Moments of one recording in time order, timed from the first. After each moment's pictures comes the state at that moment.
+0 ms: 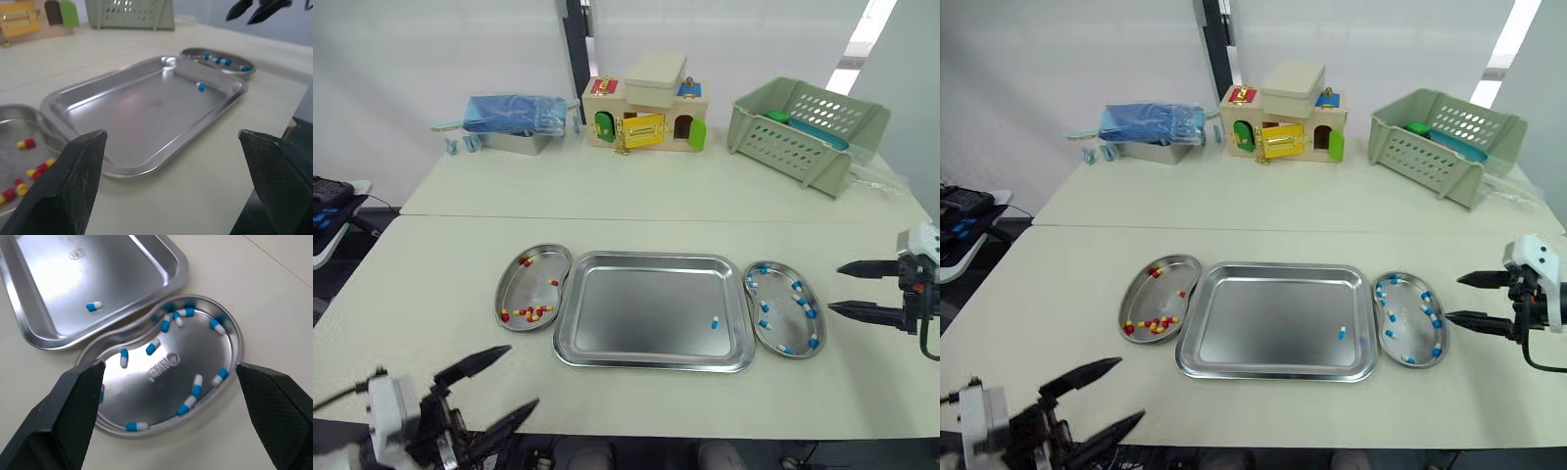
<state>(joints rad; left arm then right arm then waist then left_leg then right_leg) 0.65 0.31 0.52 -0.50 -0.61 -0.05 -1.35 -0.18 -1.18 -0.24 -0.04 0.51 0.55 1.35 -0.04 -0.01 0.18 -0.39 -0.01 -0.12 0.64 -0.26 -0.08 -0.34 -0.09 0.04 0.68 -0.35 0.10</state>
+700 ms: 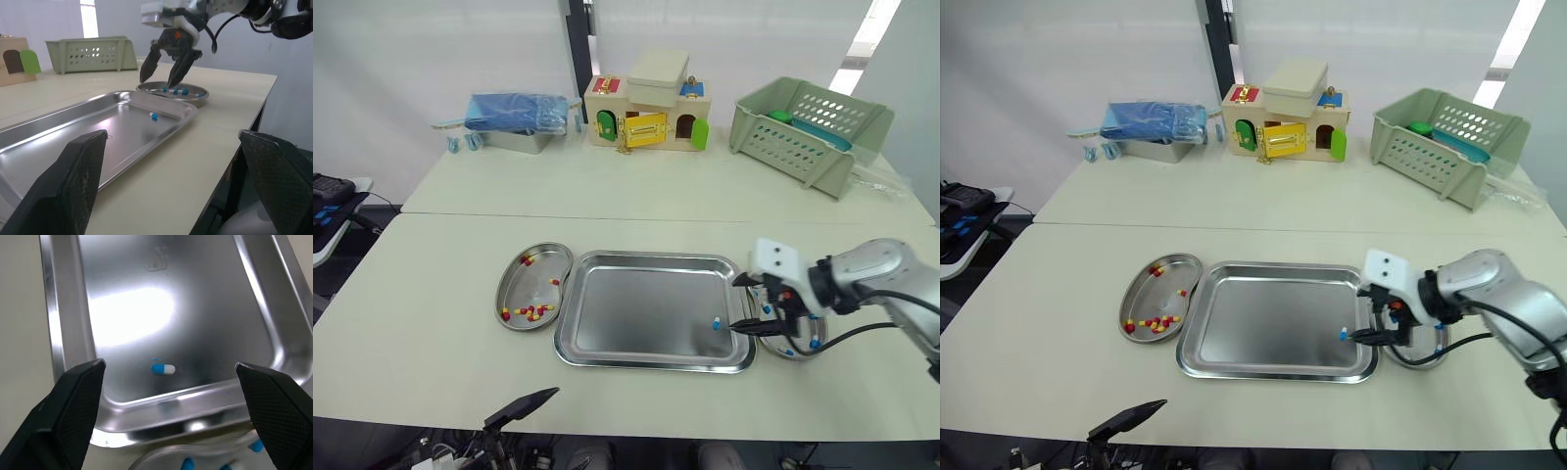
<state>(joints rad) 0.73 0.26 0.24 -0.40 -0.59 -0.45 -1.36 -0.58 -0.99 0.37 -0.44 0.35 0.93 1.04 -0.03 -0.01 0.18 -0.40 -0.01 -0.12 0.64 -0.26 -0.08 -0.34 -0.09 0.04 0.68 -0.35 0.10</state>
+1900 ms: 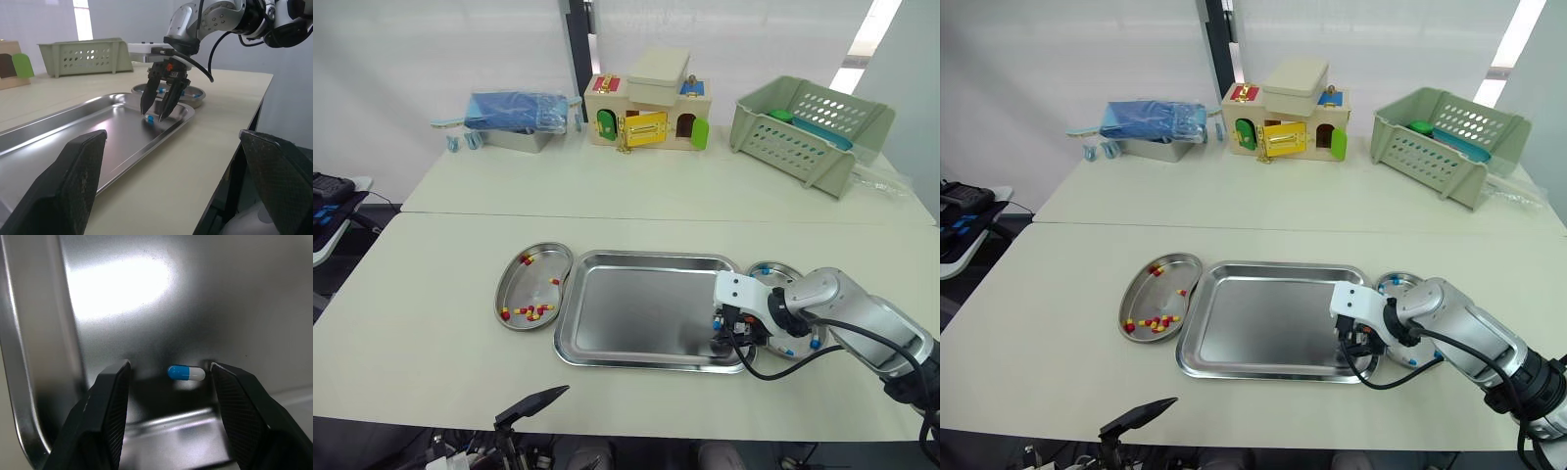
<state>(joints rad) 0.73 0.39 0.12 -0.35 -0.58 -0.58 -1.24 -0.58 -0.91 0.52 -0.46 0.18 1.00 0.96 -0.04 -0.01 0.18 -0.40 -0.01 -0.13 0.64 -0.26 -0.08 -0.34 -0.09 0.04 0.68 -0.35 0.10</state>
